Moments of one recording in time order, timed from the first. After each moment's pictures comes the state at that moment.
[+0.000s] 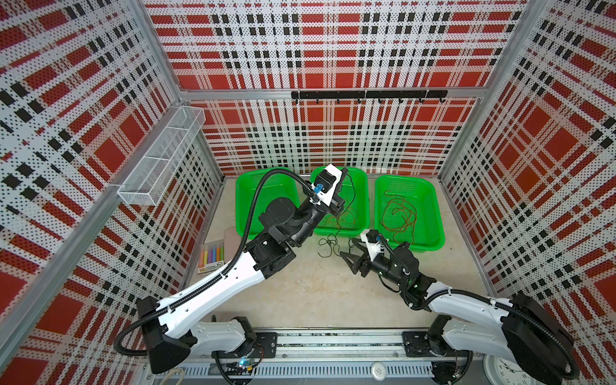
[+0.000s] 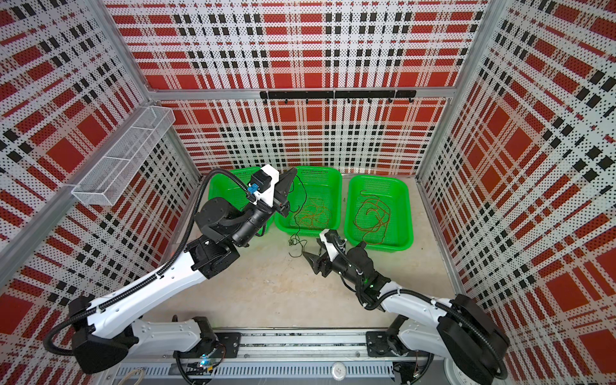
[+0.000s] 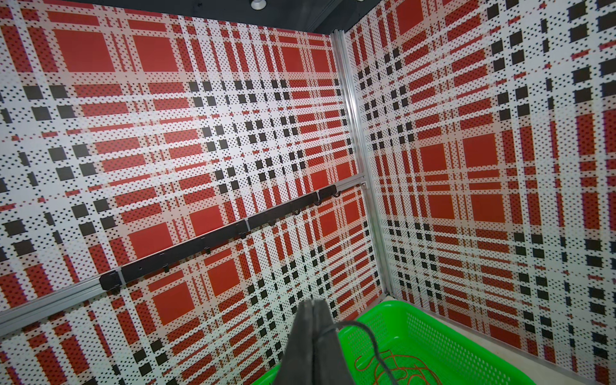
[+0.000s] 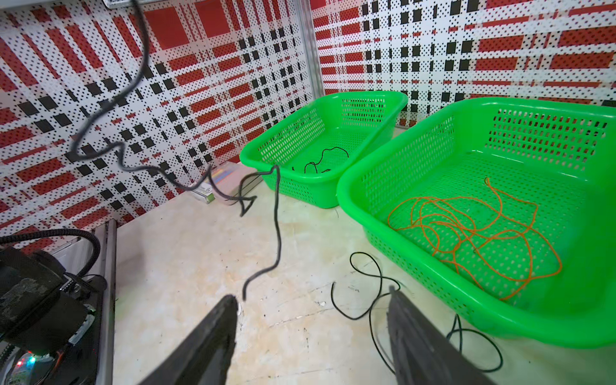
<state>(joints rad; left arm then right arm) -0.92 1.23 1.25 0.31 -0.19 0.34 0.77 1.17 0.38 0.67 -0.17 0.24</state>
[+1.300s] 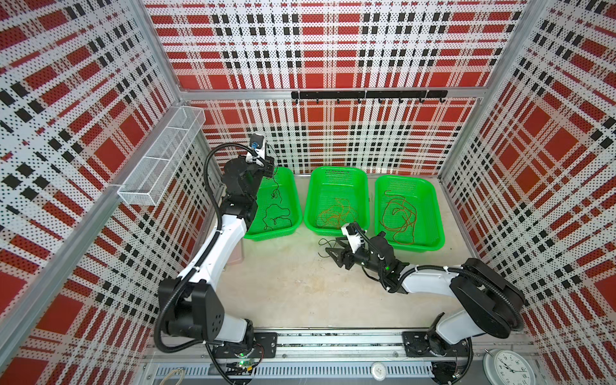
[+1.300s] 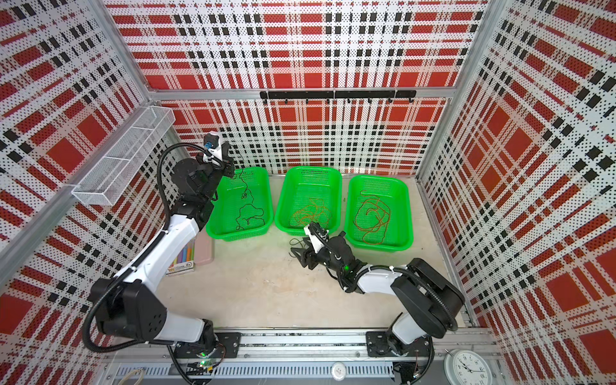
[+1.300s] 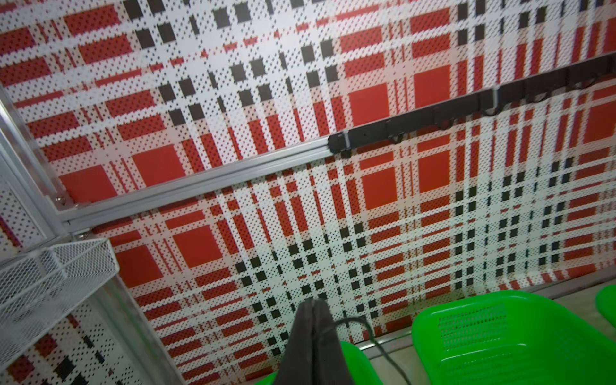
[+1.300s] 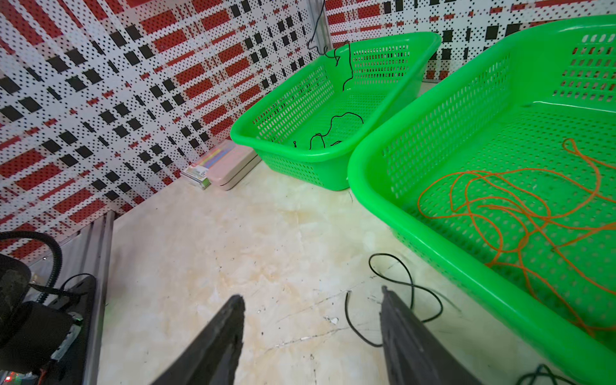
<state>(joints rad) -0.11 1.49 1.28 0.34 0.02 0.27 0.77 1.49 0.54 0.71 -0.20 0.30</state>
